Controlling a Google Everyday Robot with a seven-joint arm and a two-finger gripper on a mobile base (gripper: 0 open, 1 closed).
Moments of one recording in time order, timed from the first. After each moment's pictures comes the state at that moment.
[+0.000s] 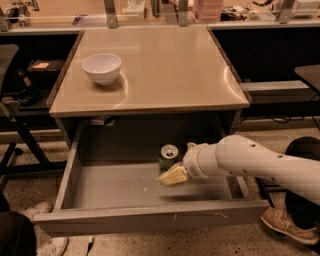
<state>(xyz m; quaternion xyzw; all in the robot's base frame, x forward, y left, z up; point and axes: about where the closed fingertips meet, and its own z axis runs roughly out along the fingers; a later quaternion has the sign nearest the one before) 0.539 -0.056 0.644 -0.41 0.83 0.16 0.34</state>
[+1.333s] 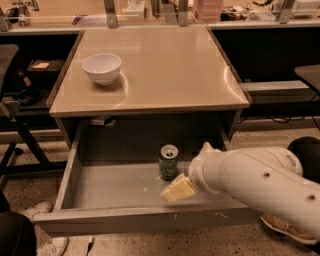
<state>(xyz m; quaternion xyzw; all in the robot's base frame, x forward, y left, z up) 0.473 -0.075 0.713 -0.39 0.85 0.07 0.34</state>
